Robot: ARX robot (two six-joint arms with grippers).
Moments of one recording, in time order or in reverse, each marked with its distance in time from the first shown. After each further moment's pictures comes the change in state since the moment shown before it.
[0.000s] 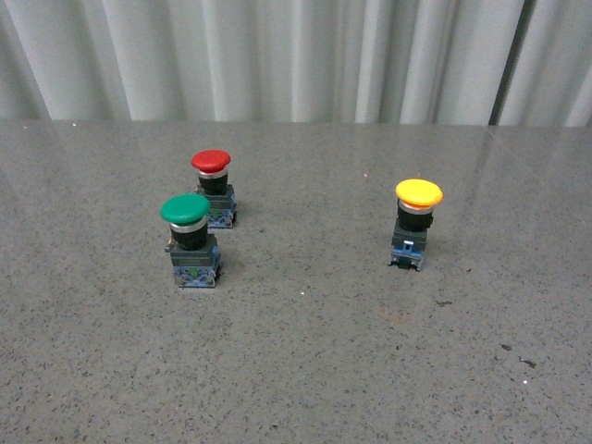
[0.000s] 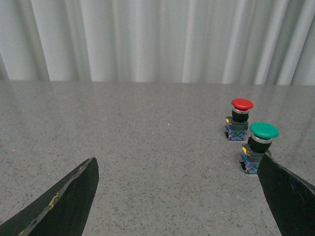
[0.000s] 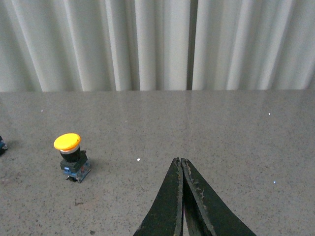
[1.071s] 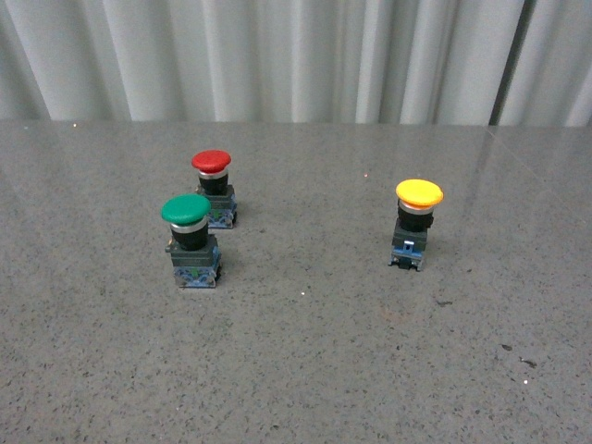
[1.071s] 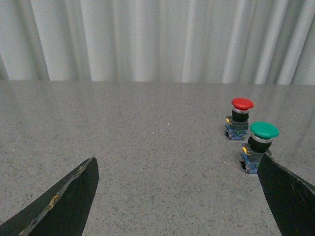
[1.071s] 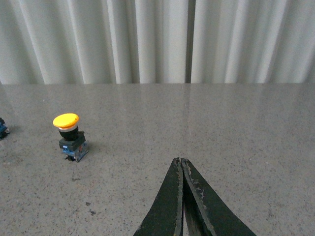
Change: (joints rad) left arm 0.000 0.000 0.000 0.001 0.000 0.000; right arm -0.136 -0.392 -0.105 -0.287 -0.140 -0.002
